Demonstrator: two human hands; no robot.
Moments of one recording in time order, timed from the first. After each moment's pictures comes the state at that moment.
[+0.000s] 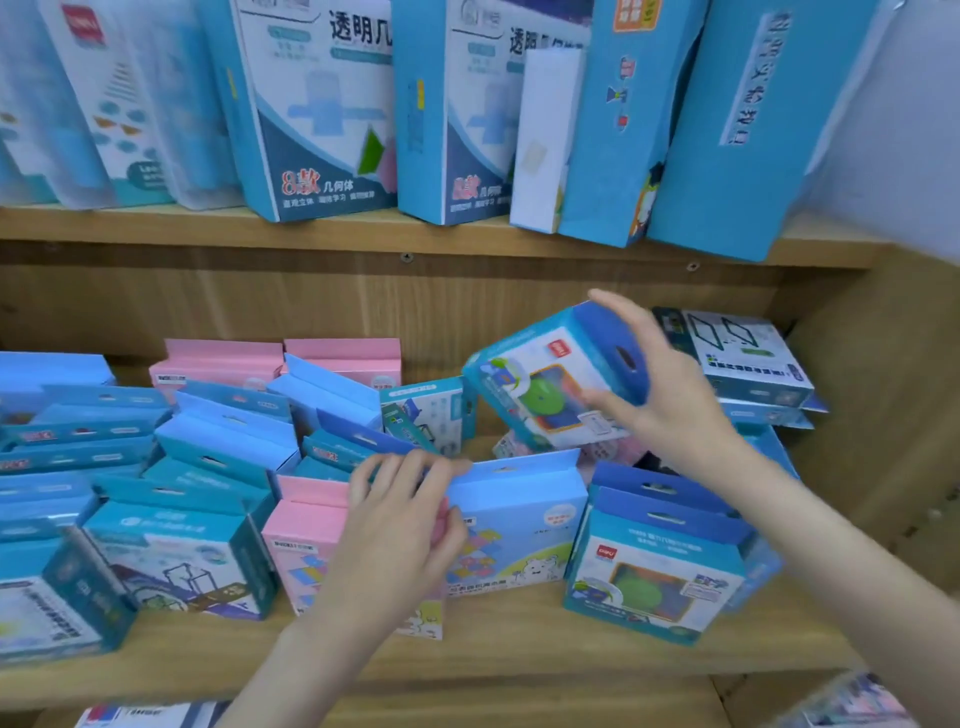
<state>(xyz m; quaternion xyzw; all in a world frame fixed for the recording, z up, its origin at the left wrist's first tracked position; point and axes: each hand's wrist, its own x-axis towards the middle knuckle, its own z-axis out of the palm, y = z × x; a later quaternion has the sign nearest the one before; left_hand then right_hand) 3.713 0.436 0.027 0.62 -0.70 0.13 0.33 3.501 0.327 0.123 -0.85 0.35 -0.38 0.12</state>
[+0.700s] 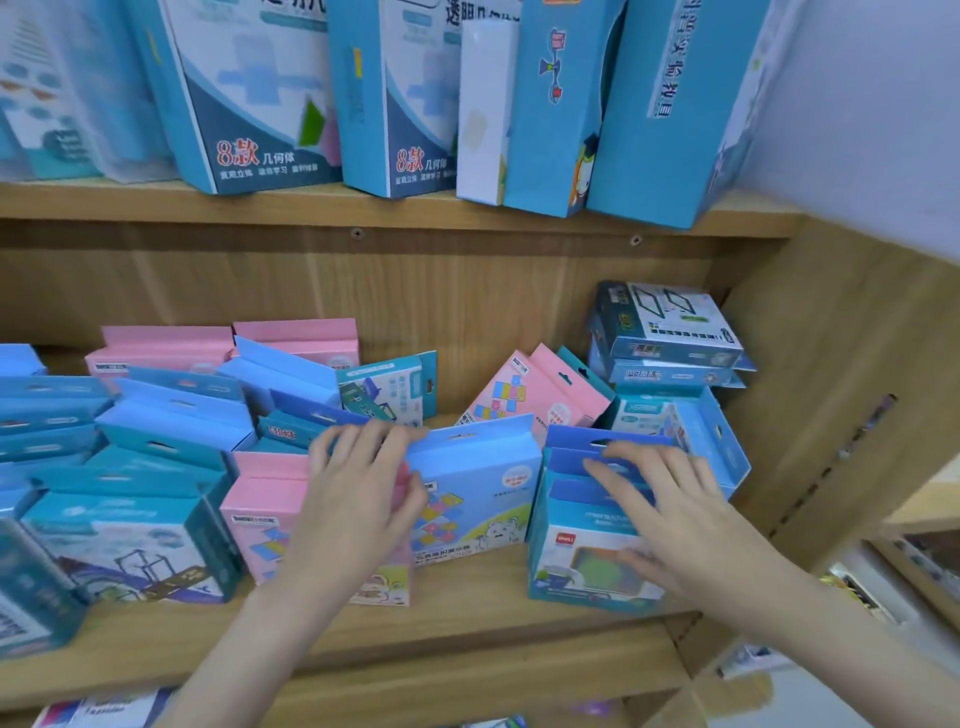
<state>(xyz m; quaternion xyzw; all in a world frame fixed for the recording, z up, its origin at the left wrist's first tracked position) 3.712 0.436 0.029 0.63 -0.70 0.13 0.30 3.430 0.402 0.046 -0.90 0.39 -0.06 -0.19</state>
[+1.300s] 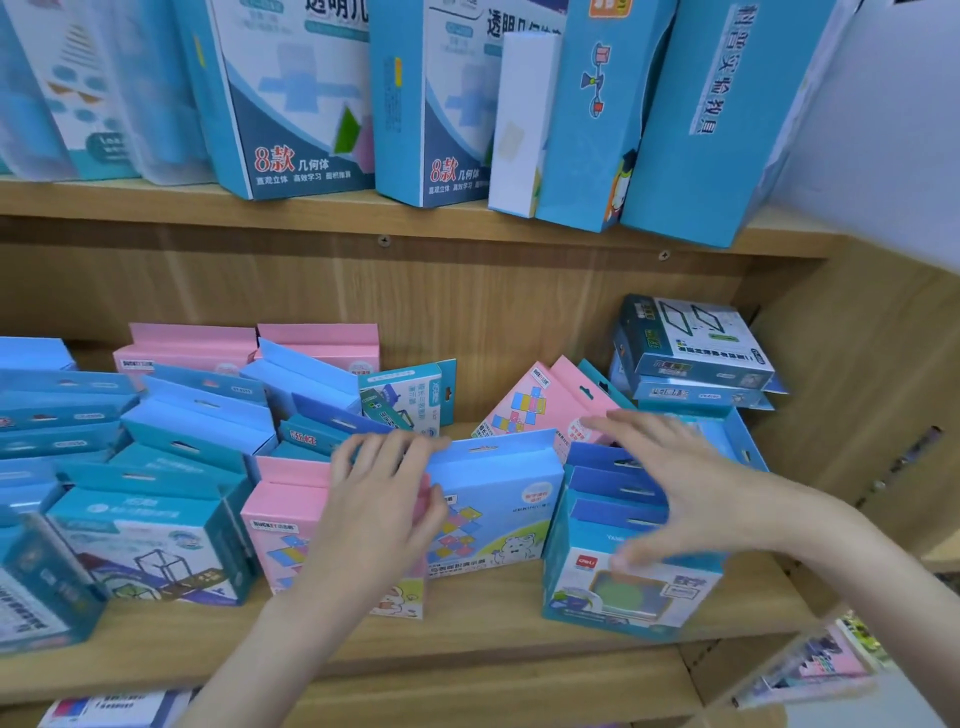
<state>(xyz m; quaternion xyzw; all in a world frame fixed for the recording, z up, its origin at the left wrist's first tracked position) 3.712 0.435 0.029 0.64 -0.70 0.12 0.30 3.449 0.364 0.101 -0.88 0.44 0.06 0.13</state>
